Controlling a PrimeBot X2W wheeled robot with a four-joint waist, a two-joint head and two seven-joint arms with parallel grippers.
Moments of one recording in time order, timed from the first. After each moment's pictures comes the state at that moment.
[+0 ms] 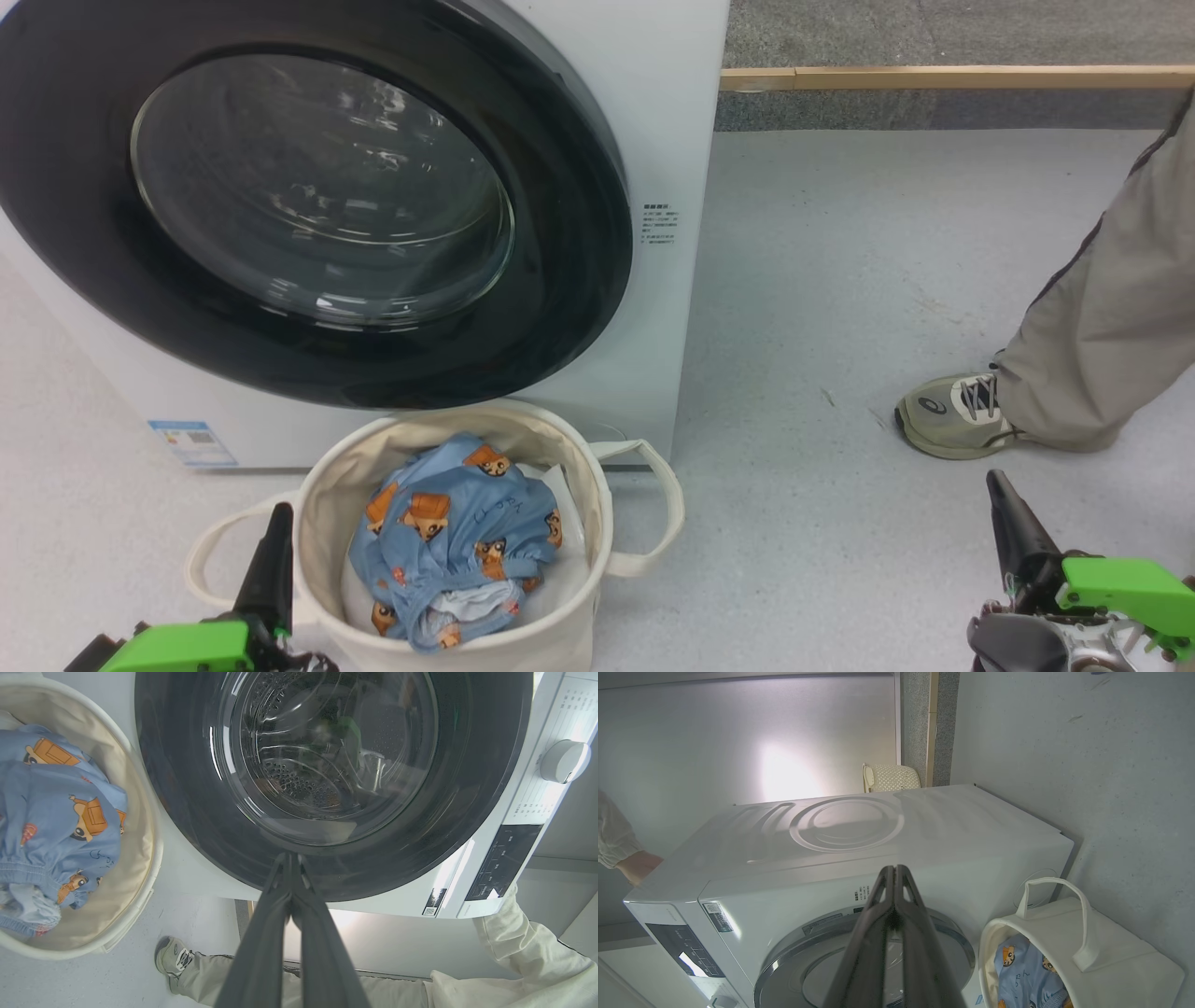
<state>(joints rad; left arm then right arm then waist) -0.08 0.04 0.08 0.28 -1.61 -0.12 0.11 -0.09 -0.05 -0.13 0.28 1.60 0.13 0.11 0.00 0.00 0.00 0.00</state>
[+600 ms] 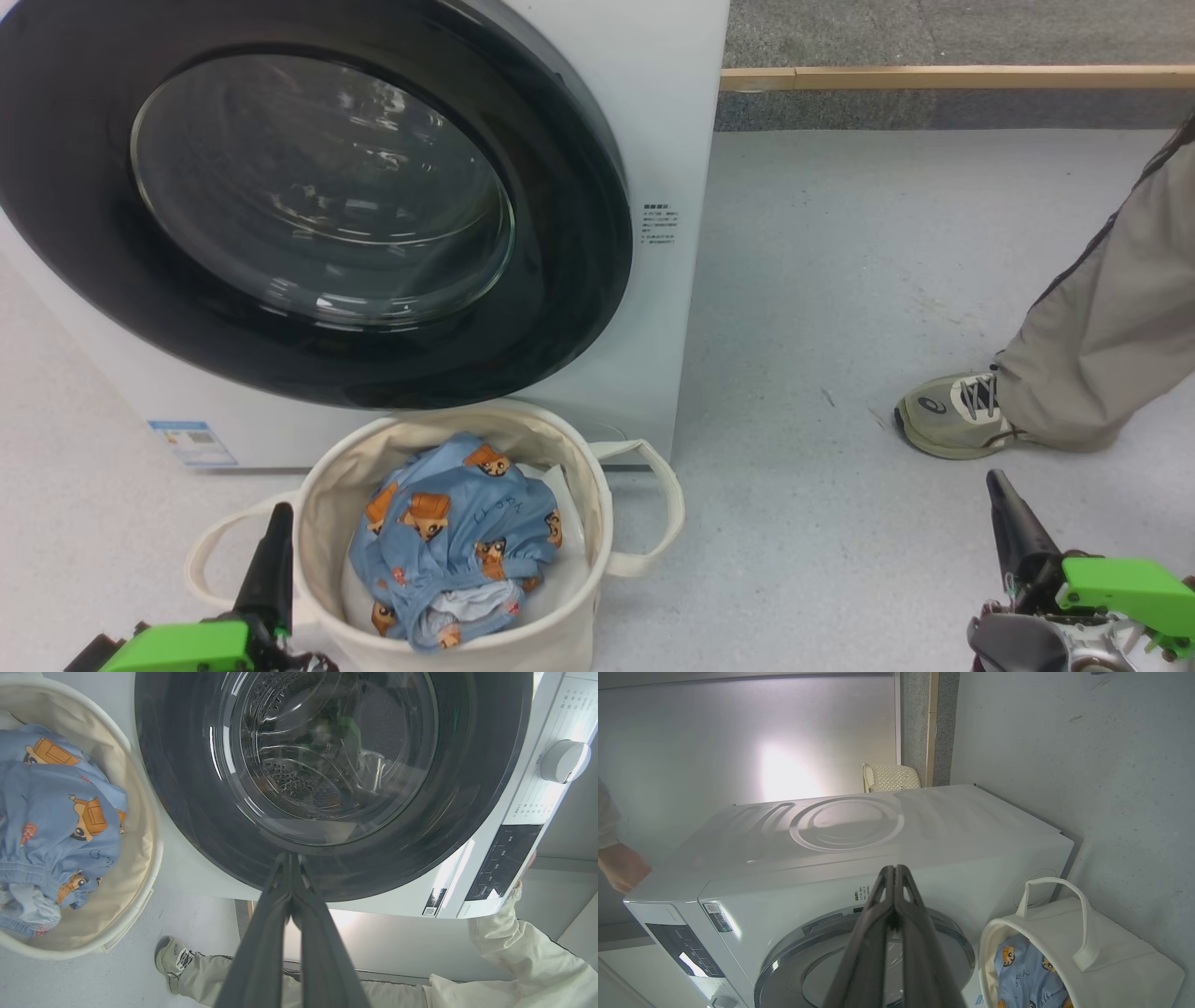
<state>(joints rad) -0.08 0.04 0.08 0.28 -1.61 -0.12 0.11 -0.09 -0.05 -0.13 0.28 1.60 0.13 0.11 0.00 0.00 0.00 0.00</state>
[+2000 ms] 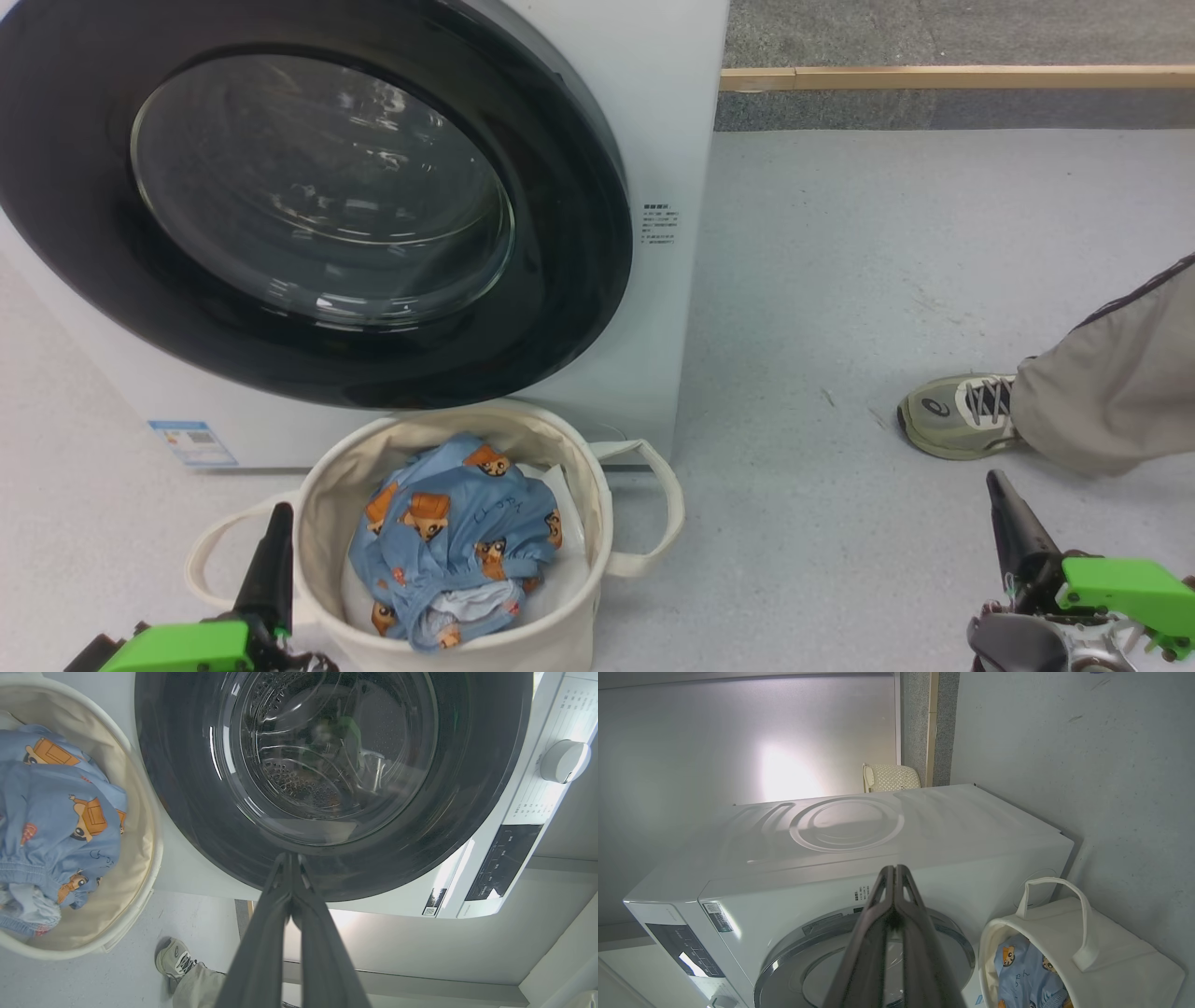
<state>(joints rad) -0.08 0.04 0.08 0.28 -1.61 -0.12 0.11 -0.09 -0.05 -0.13 0.28 1.60 0.13 0.11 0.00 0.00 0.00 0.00</state>
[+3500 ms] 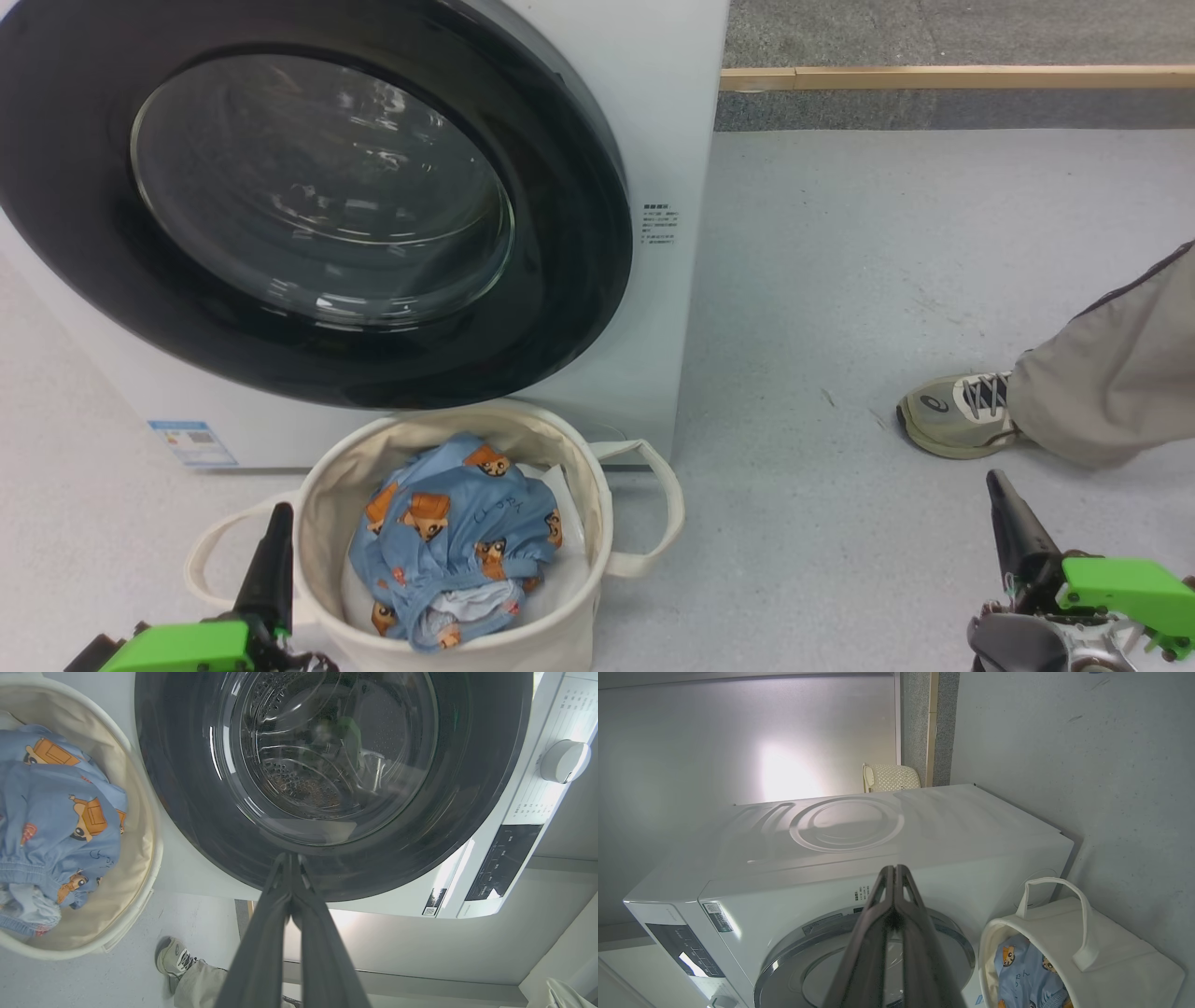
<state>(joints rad) -0.08 0.04 0.08 0.28 -1.61 -0.12 0.11 -0.09 -0.05 -0.13 0.28 1.60 0.13 0.11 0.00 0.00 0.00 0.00</state>
